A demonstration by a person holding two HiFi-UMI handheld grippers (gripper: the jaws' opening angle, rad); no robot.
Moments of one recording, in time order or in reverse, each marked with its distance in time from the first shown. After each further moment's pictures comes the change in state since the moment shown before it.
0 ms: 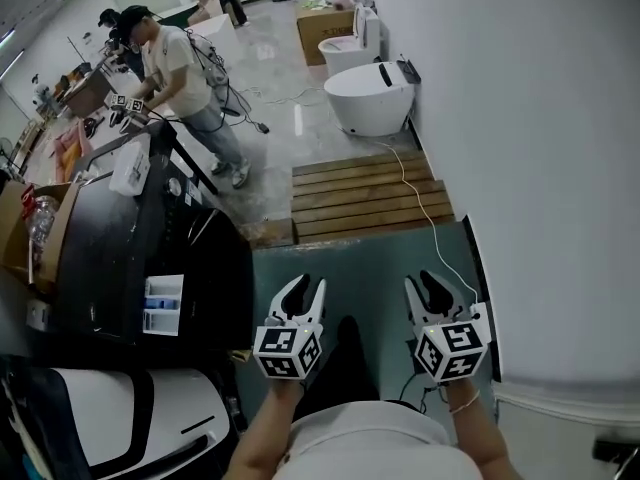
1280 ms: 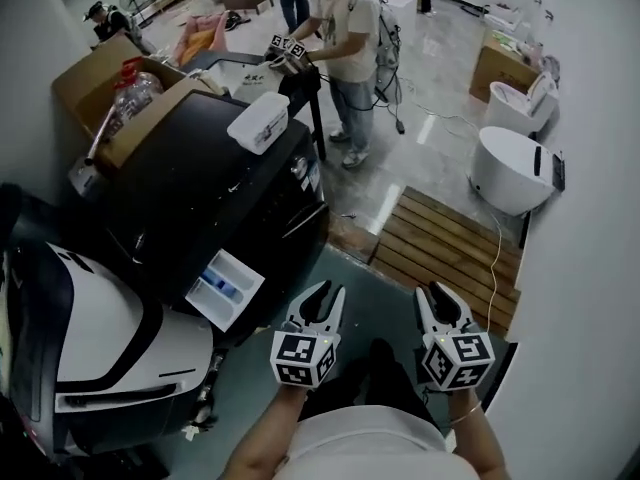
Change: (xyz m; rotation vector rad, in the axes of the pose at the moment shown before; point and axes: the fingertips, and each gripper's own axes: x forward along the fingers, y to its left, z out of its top) left arm 0.001 0.210 0.058 -0.157 -0.126 0.476; right arm 0.258 0.155 0.070 -0.189 0.159 0.504
